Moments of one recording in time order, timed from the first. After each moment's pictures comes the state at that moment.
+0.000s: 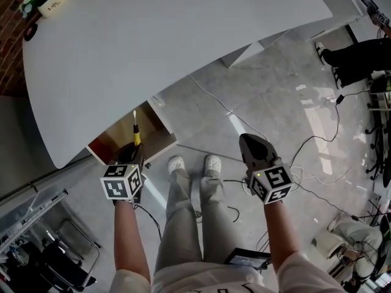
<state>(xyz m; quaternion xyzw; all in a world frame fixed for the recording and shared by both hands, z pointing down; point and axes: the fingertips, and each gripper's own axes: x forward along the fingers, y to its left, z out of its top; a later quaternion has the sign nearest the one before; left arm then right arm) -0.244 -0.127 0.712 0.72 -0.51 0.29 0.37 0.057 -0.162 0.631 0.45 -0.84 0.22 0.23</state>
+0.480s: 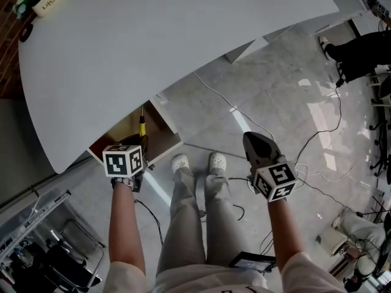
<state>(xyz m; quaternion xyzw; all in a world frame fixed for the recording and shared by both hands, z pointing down) -0.248 -0.152 0.765 0.69 -0.46 0.34 0.44 0.055 -0.167 0.659 0.45 -0.83 0.24 0.24</state>
